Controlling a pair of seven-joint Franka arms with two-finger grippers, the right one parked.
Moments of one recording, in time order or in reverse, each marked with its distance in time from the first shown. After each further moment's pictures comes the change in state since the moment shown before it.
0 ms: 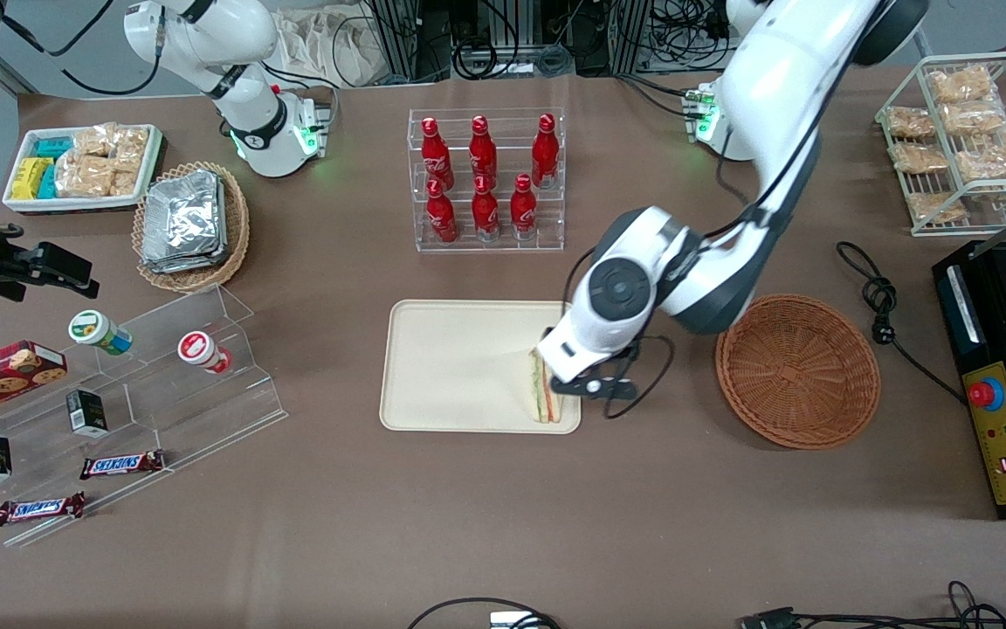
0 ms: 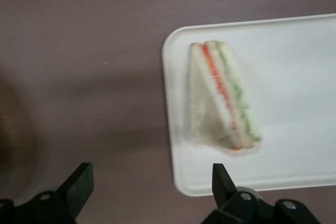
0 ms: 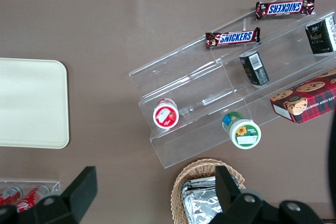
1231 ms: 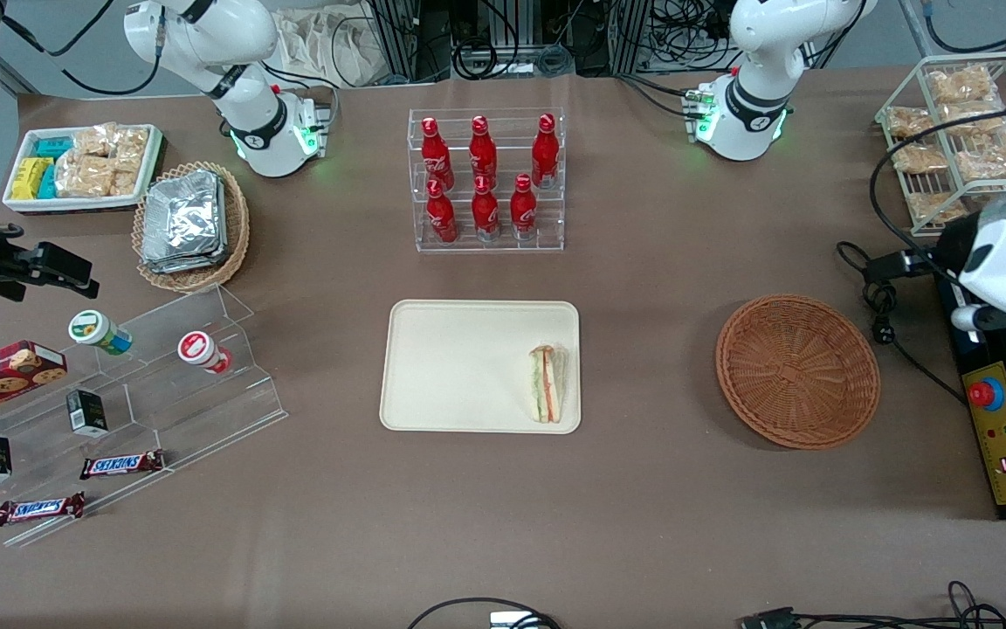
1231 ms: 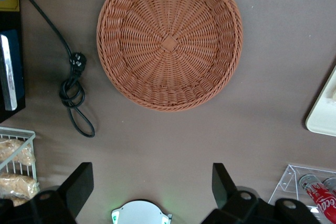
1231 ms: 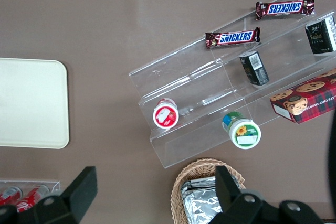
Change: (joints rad) arm 0.637 -0.505 0.006 -0.183 -0.150 -0.430 0.356
